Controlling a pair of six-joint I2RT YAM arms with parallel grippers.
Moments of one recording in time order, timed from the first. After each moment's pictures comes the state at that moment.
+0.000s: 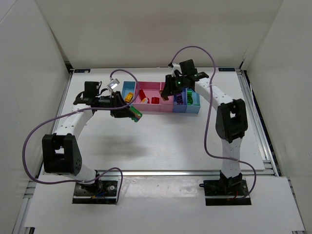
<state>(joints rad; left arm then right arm) -0.05 1.49 1.10 -0.45 1.47 0.17 0.41 2.07 1.80 -0.54 -0.58 0.20</state>
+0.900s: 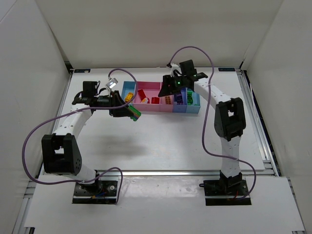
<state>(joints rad) -0.03 1.49 1.10 -0.45 1.47 0.18 0.41 2.15 1.83 -0.50 -0.59 0.14</state>
